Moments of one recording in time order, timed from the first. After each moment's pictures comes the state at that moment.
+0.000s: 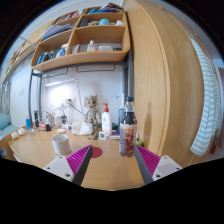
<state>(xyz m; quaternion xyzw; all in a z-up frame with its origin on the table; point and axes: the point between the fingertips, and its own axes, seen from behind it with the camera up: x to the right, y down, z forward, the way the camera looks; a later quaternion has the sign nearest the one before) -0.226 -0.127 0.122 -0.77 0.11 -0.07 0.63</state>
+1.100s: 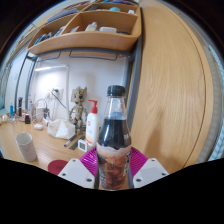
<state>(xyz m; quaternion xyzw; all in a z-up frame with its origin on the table) -0.132 0.026 0.100 -0.77 0.06 -0.14 0.62</state>
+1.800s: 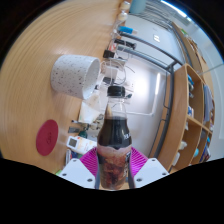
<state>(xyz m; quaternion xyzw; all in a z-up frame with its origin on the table) -0.277 0.089 0.148 -0.47 -0.53 -0.59 0.40</state>
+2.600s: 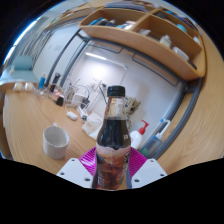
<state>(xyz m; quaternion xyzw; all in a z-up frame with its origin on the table) -0.273 0.064 0.126 -0.78 -0.20 -0.15 0.58</state>
